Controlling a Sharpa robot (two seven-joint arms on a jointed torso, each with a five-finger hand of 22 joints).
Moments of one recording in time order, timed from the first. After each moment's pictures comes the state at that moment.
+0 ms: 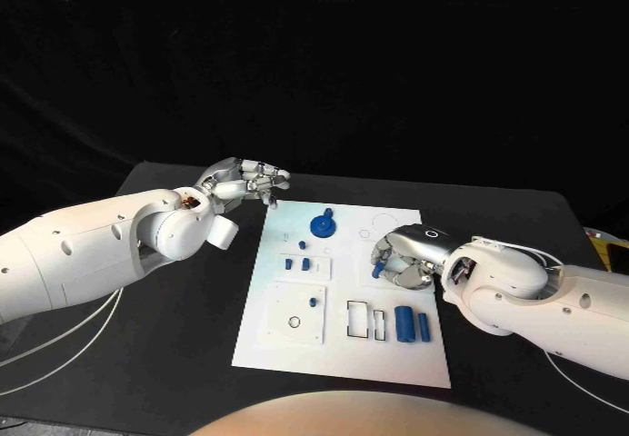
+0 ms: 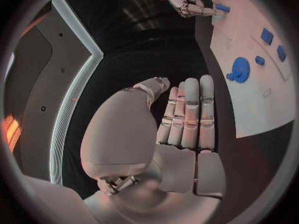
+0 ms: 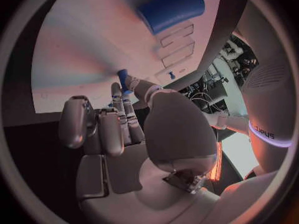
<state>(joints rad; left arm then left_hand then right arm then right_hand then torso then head) 1.16 -0.87 -0.03 1.40 -0.15 -0.08 0.28 1.40 -0.21 0.46 0.13 0.40 0.95 0.19 0.25 0.26 1.11 0.11 0.24 0.16 1.09 0.04 1.06 0.42 0.17 0.92 0.14 0.89 0.59 1.11 -0.89 -0.14 1.70 -1.65 -0.28 -0.16 1.27 -0.17 0.57 -0.05 0.09 0.98 0.16 0.25 0.26 1.07 0.10 0.23 0.10 1.47 0.03 1.42 1.22 0.07 1.42 0.12 1.21 1.31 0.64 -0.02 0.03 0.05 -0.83</state>
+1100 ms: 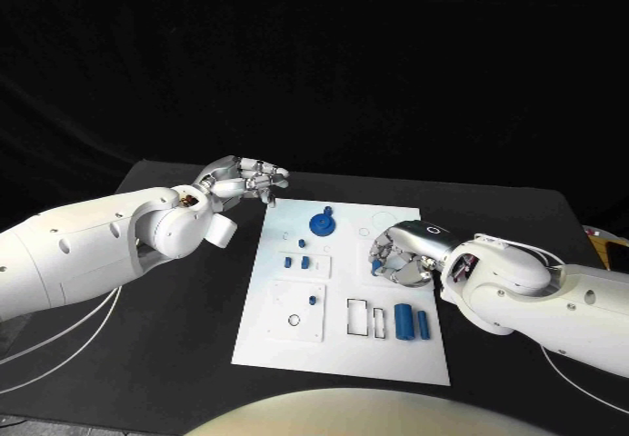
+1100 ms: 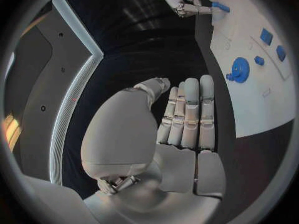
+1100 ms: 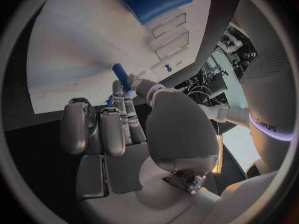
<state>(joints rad) 1.16 -0.87 -0.04 1.40 -0.15 -0.07 0.27 1.40 -0.21 0.46 0.13 0.40 0.95 0.19 0.25 0.26 1.11 0.11 0.24 0.16 1.09 0.04 1.06 0.42 0.17 0.92 0.13 0.89 0.59 1.11 -0.91 -0.14 1.73 -1.59 -0.32 -0.17 1.27 -0.14 0.61 -0.04 0.05 1.04 0.14 0.29 0.27 1.14 0.07 0.23 0.09 1.47 0.00 1.42 1.23 0.07 1.44 0.10 1.25 1.31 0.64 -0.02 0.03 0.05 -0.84</state>
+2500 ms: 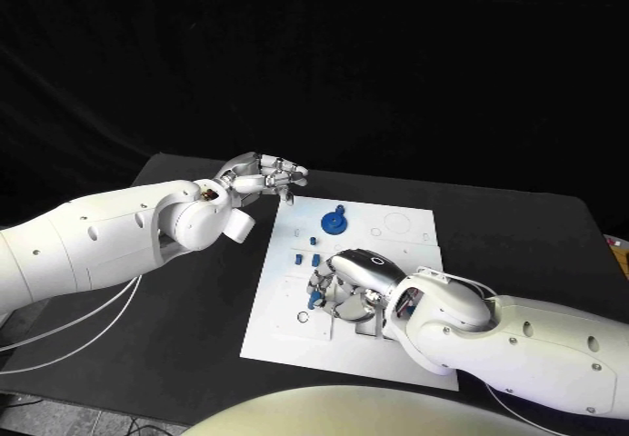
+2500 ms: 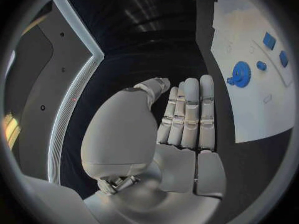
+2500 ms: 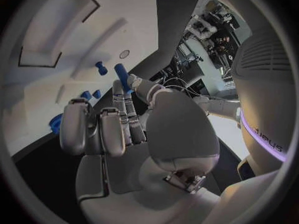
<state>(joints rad) 1.16 -0.85 -0.04 1.39 -0.15 -0.06 0.27 1.40 -0.21 0.46 0.13 0.40 0.95 0.19 0.25 0.26 1.10 0.11 0.24 0.16 1.09 0.04 1.06 0.42 0.17 0.92 0.13 0.89 0.59 1.03 -0.69 -0.15 1.77 -1.52 -0.40 -0.15 1.26 -0.14 0.61 -0.03 0.05 1.03 0.14 0.29 0.27 1.15 0.08 0.23 0.09 1.47 0.00 1.42 1.23 0.07 1.45 0.10 1.26 1.31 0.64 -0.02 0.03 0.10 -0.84</state>
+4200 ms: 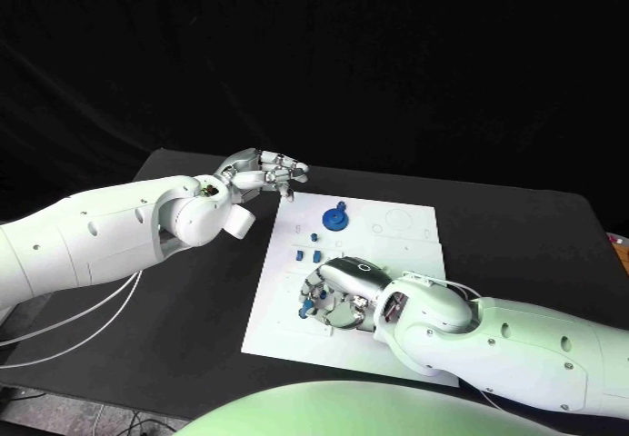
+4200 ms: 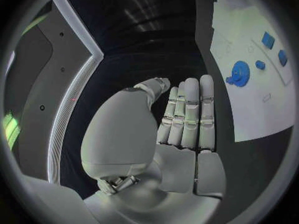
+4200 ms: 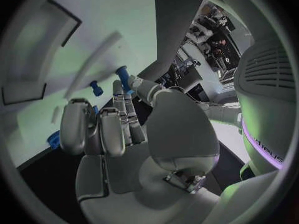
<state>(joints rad) 1.16 -0.86 -0.04 1.39 -0.15 -0.06 0.27 1.40 -0.21 0.46 0.13 0.40 0.95 0.19 0.25 0.26 1.10 0.11 0.24 0.16 1.09 0.04 1.06 0.42 0.17 0.92 0.13 0.89 0.59 0.99 -0.62 -0.16 1.71 -1.55 -0.35 -0.14 1.25 -0.14 0.61 -0.03 0.06 1.03 0.14 0.28 0.29 1.15 0.08 0.23 0.09 1.47 0.00 1.42 1.23 0.07 1.45 0.10 1.25 1.31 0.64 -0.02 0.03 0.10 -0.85</state>
